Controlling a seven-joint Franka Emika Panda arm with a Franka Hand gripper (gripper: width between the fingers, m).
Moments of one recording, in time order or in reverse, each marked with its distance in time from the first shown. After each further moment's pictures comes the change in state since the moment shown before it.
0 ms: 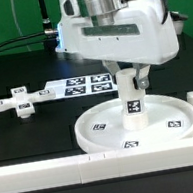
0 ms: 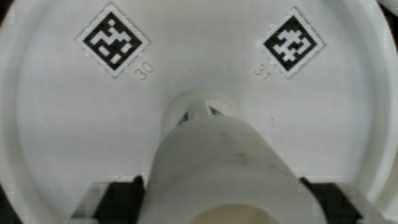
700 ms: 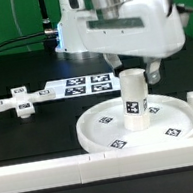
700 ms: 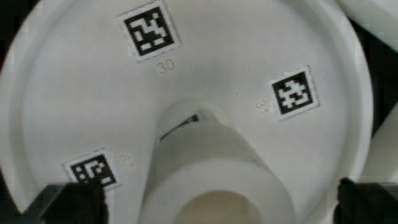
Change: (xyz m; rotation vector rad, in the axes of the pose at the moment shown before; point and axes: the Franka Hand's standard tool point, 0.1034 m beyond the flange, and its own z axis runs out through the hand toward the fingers) arm -0.009 -0.005 -0.012 -0.002 -0.014 -0.096
